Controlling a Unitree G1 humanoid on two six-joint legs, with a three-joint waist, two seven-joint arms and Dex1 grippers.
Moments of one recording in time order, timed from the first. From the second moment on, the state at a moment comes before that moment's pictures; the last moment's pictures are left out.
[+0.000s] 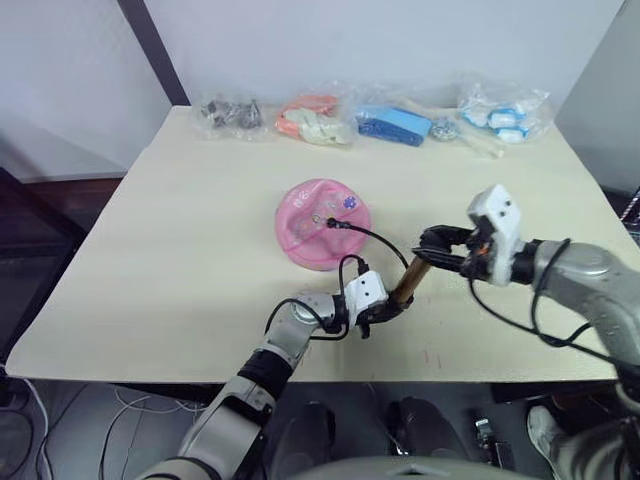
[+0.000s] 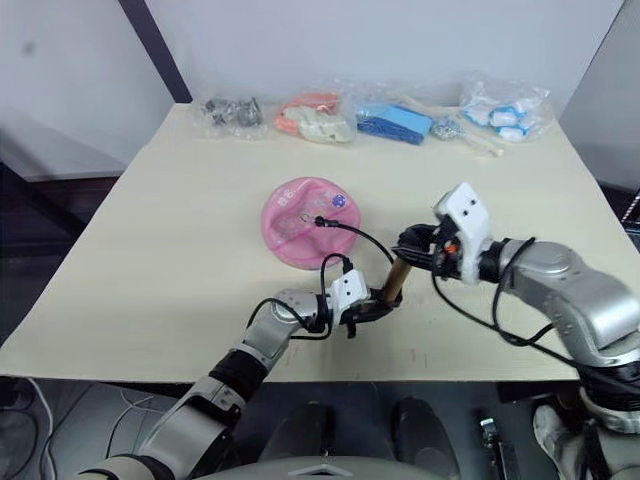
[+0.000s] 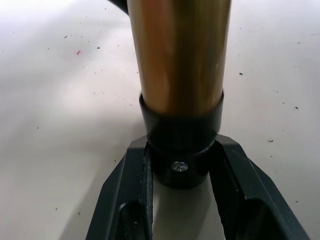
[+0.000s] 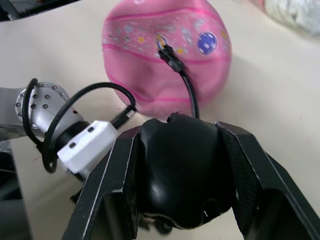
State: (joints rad) left arm -0.44 0.19 -0.39 0.52 0.07 -0.10 -0.88; right arm -0.41 -0.76 -0.05 -0.50 0.76 0.98 0.62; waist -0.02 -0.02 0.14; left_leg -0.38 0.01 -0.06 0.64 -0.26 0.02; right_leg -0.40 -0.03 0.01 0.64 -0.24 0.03
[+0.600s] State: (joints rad) left arm -0.44 0.19 -0.40 0.54 0.07 -0.11 -0.89; right arm -0.57 -0.96 -0.31 -0.60 1.16 1.12 0.48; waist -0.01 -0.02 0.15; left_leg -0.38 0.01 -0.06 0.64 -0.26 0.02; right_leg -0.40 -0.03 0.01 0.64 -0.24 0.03
